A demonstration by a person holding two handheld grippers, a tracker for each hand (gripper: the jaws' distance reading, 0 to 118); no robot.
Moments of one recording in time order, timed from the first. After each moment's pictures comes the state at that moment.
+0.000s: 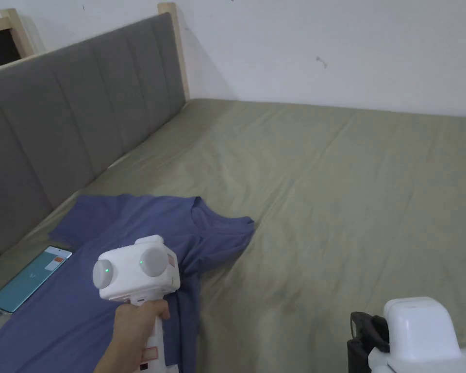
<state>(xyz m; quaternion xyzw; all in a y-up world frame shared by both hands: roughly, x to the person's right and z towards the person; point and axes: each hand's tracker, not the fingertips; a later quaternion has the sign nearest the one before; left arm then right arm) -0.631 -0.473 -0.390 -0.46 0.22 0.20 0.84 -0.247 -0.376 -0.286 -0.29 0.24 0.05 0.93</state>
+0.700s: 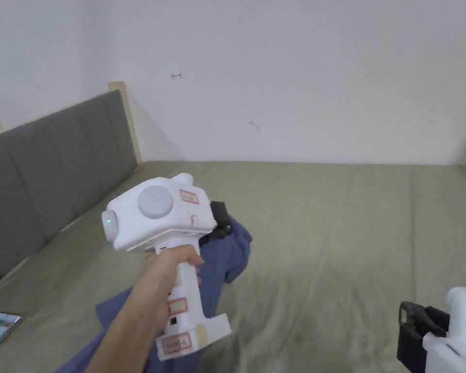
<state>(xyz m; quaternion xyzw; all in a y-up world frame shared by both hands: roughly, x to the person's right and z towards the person) -0.422 -0.254 -0.416 -0.32 -0.06 0.26 0.91 -0.090 -0.309 -0.257 -0.20 0.10 -0.04 0.97</state>
